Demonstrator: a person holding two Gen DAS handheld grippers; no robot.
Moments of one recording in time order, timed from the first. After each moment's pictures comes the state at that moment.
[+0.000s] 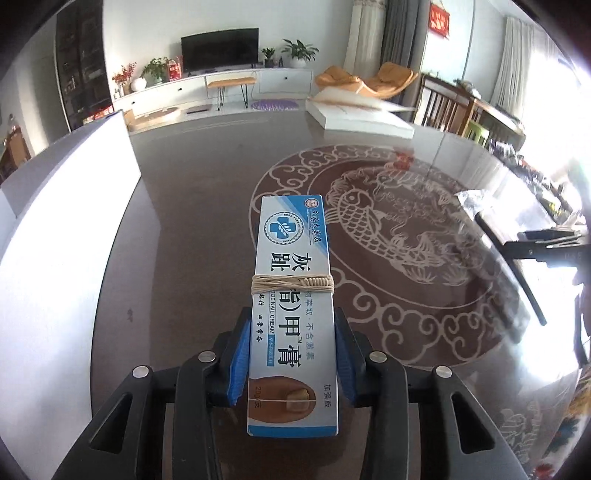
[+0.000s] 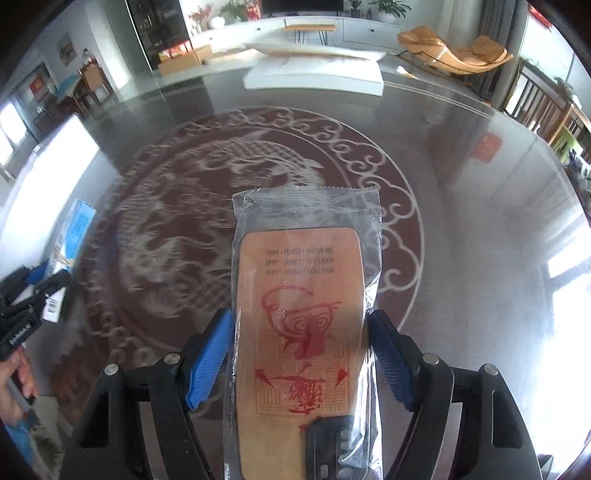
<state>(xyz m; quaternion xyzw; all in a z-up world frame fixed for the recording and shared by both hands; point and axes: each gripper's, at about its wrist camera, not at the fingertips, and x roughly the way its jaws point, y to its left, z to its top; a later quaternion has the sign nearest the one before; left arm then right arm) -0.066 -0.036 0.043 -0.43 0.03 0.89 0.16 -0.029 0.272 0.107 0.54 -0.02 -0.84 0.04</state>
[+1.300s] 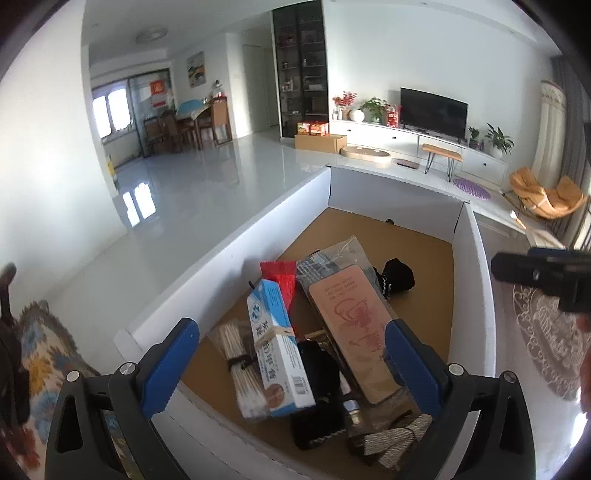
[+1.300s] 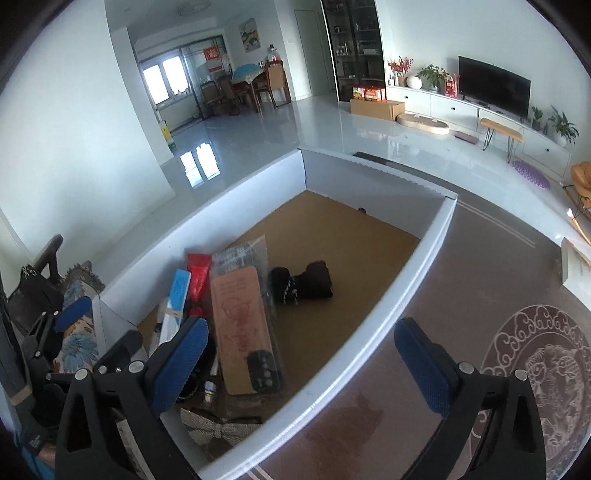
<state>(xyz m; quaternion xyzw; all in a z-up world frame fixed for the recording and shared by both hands) 0.106 -0.332 0.149 -0.35 -0.07 0.91 -0.23 -0.008 -0.148 0.226 0.42 0.08 -0.84 0.33</state>
